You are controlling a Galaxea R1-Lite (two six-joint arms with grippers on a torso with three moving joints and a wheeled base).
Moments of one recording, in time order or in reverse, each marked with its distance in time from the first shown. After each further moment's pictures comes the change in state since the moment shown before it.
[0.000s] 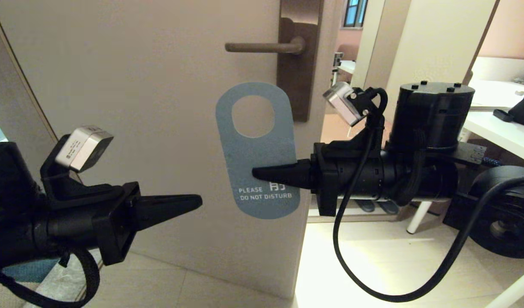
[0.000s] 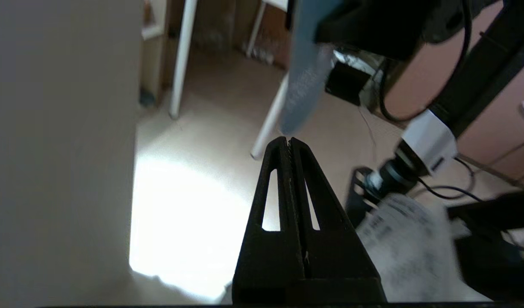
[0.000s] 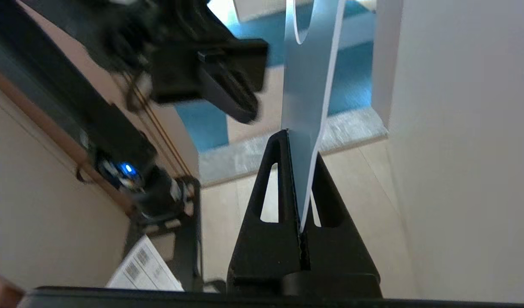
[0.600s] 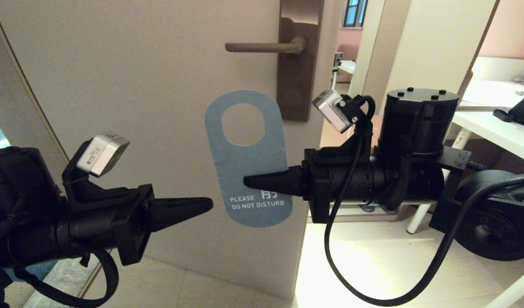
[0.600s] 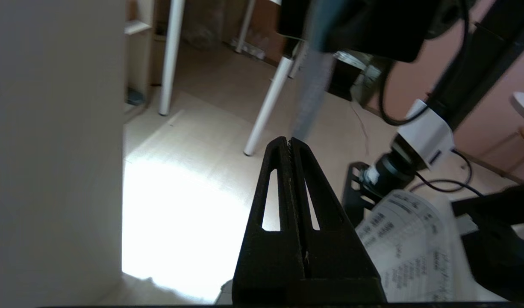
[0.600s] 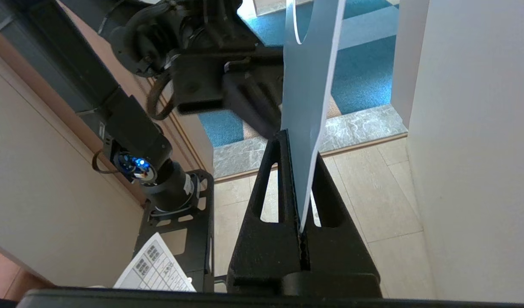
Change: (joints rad) left arm -0.040 0.067 0.032 -0.107 -0.003 -0.004; right arm 0.017 0.033 -0.003 -0.023 0.039 0.009
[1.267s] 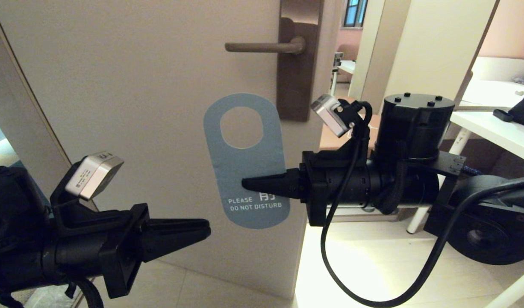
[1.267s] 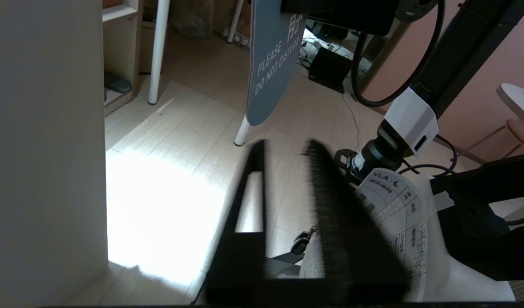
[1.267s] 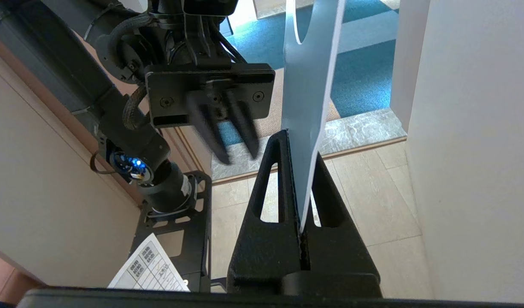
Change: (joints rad) left arm -0.023 -0.058 0.088 -0.001 0.006 0.001; right arm 0.003 0.012 0.020 -0.047 -0.001 0.000
